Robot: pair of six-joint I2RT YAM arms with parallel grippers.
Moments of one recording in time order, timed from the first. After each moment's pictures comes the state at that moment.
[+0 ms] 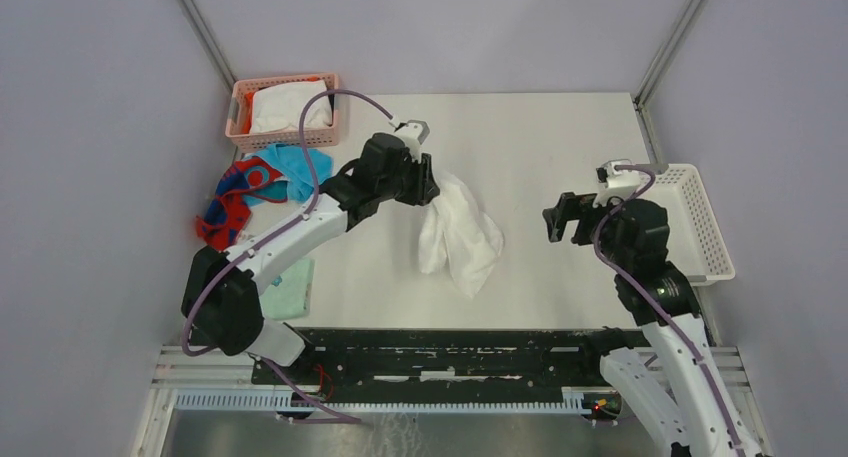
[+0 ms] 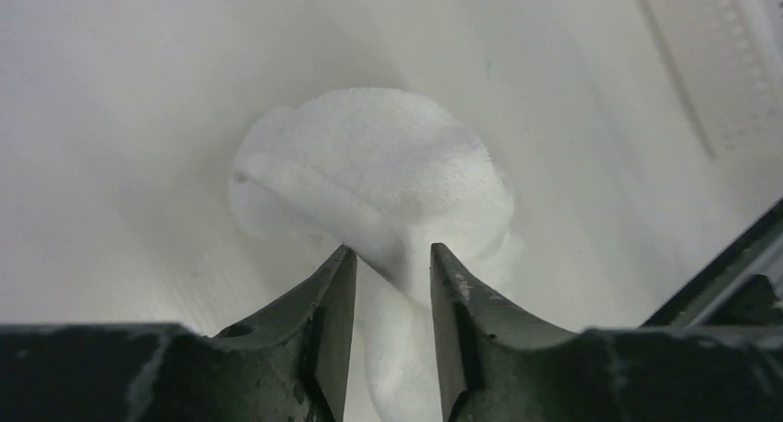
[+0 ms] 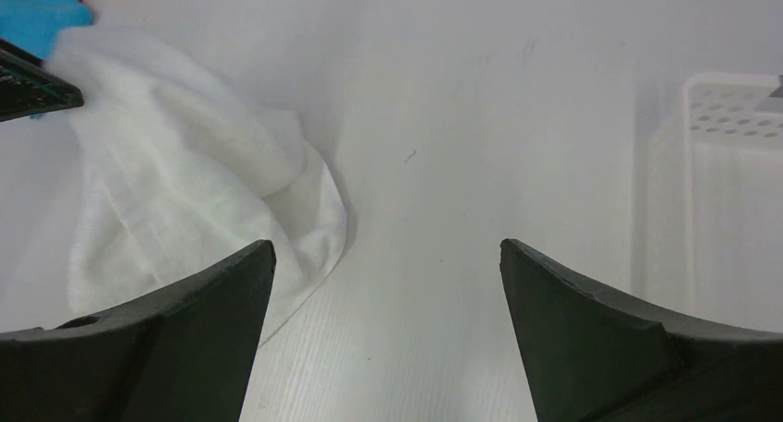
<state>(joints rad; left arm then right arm) -0.63 1.48 1.20 -0.26 0.13 -0.32 0.22 0.59 0.77 -0.48 -0.01 0.14</state>
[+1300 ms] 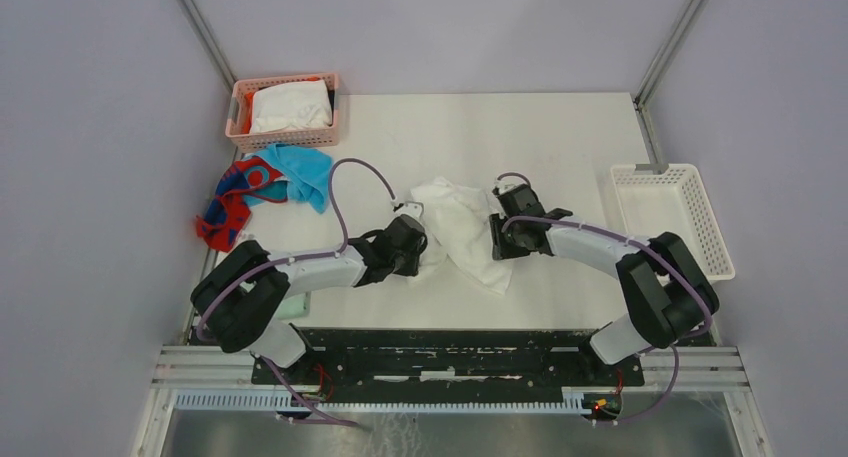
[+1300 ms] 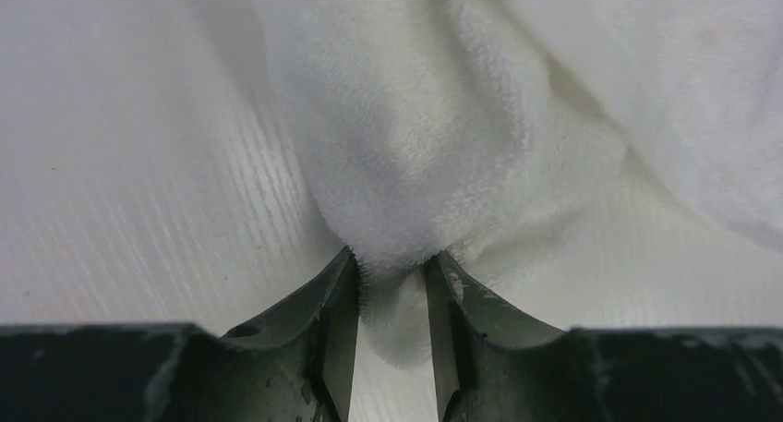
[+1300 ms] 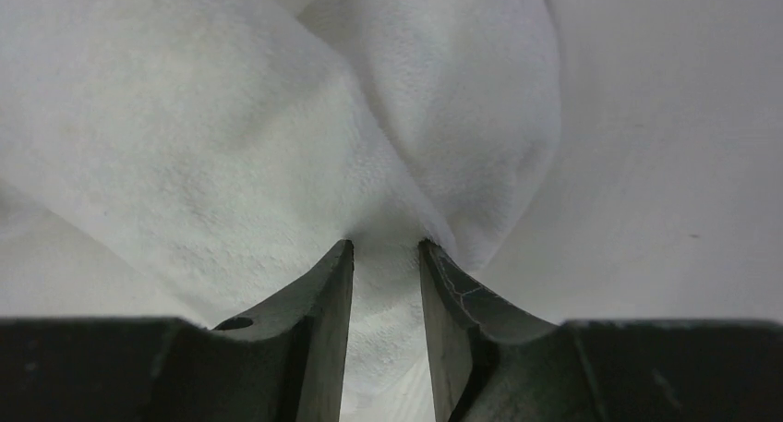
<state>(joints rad) -0.84 1.51 0.69 -0.10 -0.24 -0.51 0.56 1.52 0.78 -0.32 -0.01 0.34</state>
